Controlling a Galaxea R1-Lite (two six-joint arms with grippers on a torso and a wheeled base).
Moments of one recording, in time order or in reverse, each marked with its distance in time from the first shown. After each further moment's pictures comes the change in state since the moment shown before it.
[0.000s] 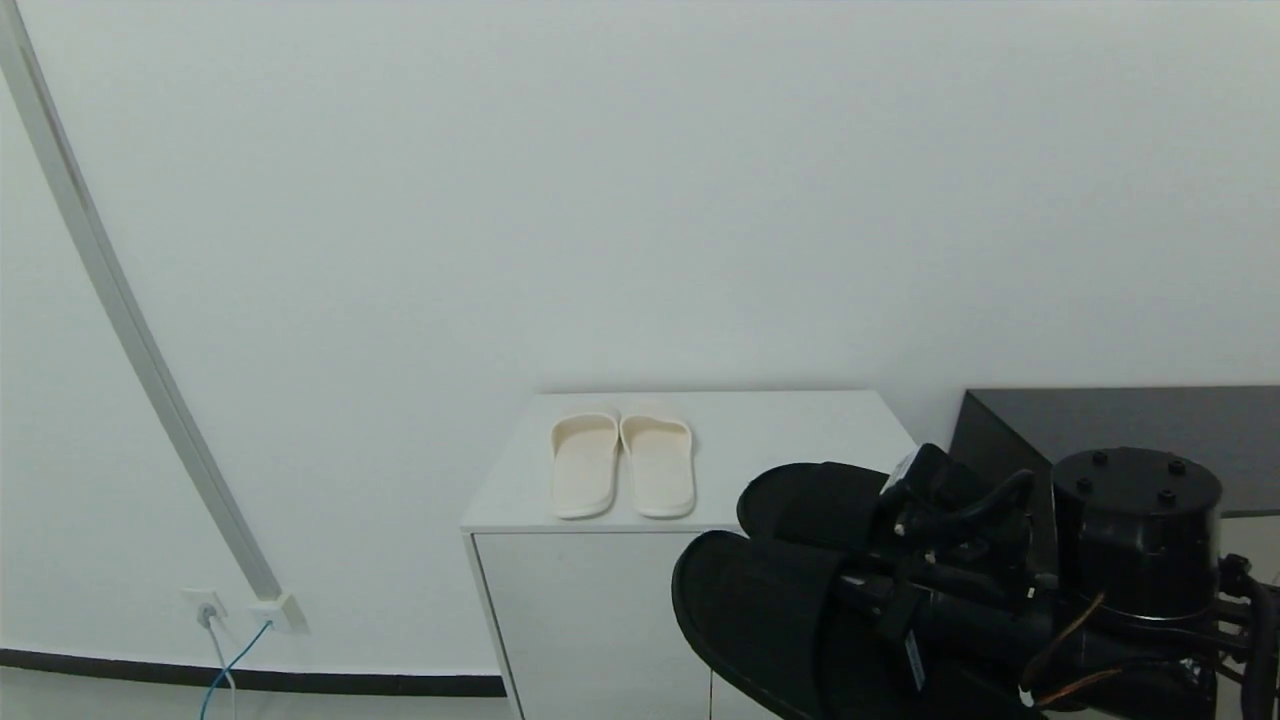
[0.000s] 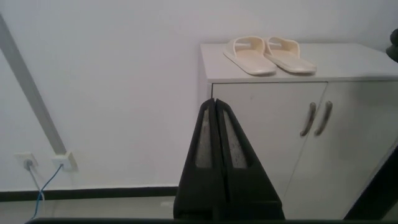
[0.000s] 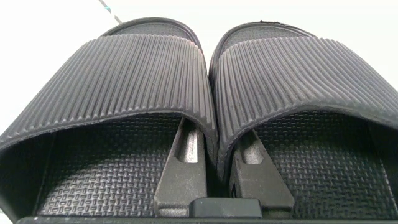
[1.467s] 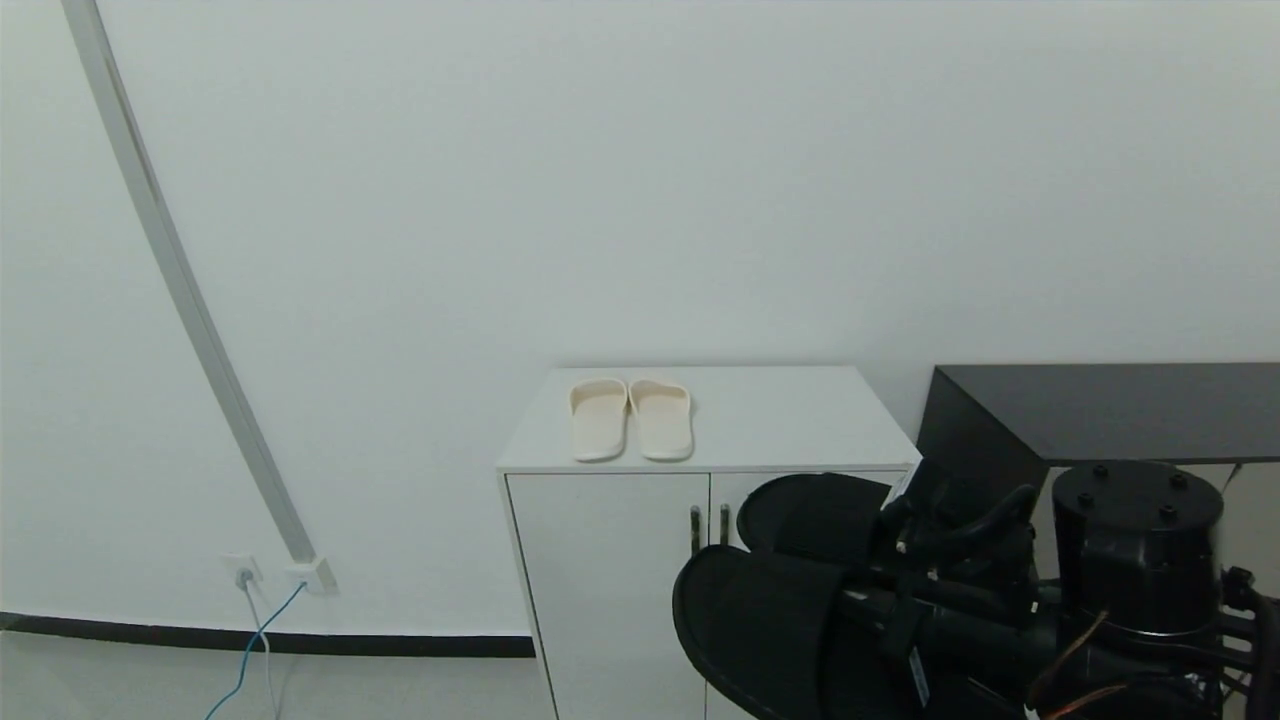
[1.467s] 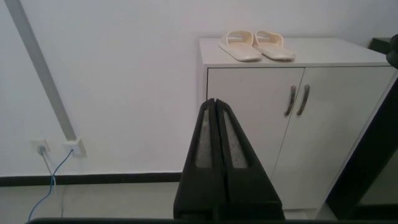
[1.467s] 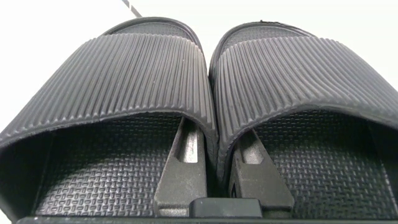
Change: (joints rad) left arm -0.001 0.000 0.000 0.000 0.002 -0.001; right arm 0.001 0.007 0.020 -0.004 0.004 0.000
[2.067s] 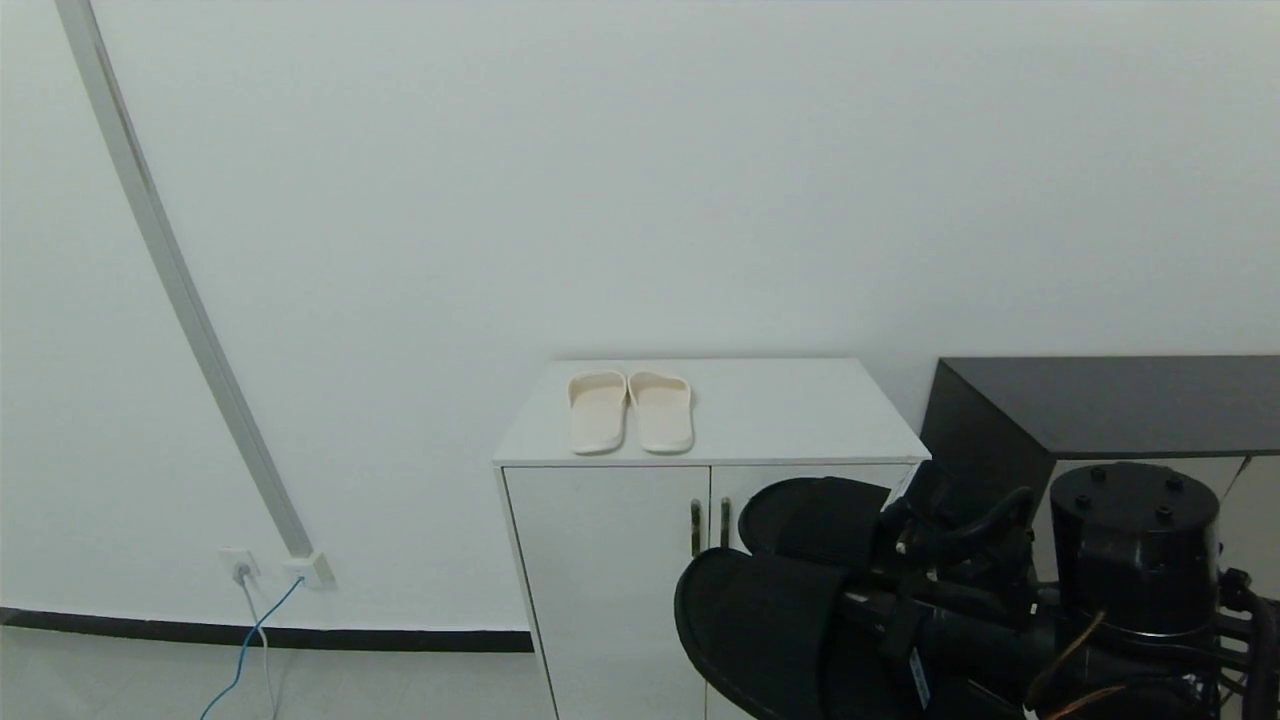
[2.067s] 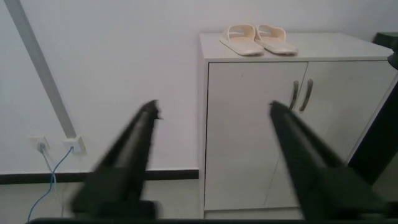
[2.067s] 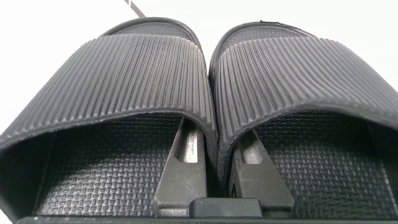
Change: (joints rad) left arm 0.000 0.000 0.001 0.000 -0.001 0.003; right arm 0.000 -0.003 0.009 -0.002 -0.002 0.004
